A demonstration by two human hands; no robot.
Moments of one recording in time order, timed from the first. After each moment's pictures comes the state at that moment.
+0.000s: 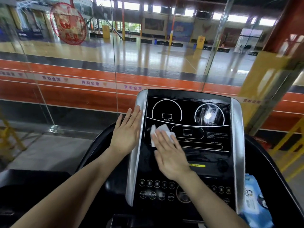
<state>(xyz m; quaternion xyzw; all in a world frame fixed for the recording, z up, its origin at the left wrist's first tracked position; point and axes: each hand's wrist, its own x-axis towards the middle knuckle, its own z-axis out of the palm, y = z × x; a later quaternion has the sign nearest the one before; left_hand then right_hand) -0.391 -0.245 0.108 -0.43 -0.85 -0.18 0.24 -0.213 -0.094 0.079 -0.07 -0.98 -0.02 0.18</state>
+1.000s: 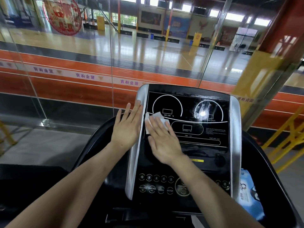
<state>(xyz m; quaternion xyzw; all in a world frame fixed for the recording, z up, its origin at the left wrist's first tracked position) -0.388 -0.244 0.107 -0.42 -0.86 -0.18 0.23 -0.249 -0.101 0.100 -0.07 -0.98 -0.01 0.18</state>
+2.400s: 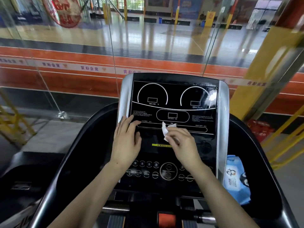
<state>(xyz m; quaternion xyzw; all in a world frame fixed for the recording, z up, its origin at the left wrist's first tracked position) -0.253 -0.239 0.107 -0.34 -0.85 -0.38 0.14 -0.127 -0.045 0.100 -0.11 -0.88 0.33 0.33</state>
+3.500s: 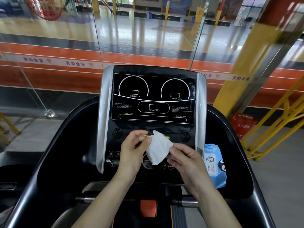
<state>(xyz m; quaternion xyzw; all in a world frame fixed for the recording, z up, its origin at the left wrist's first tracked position) -0.134 -0.202 0.127 -0.17 -0.59 -0.77 -0.18 -0.005 -0.080 0.138 -0.27 -0.54 0.77 0.21</state>
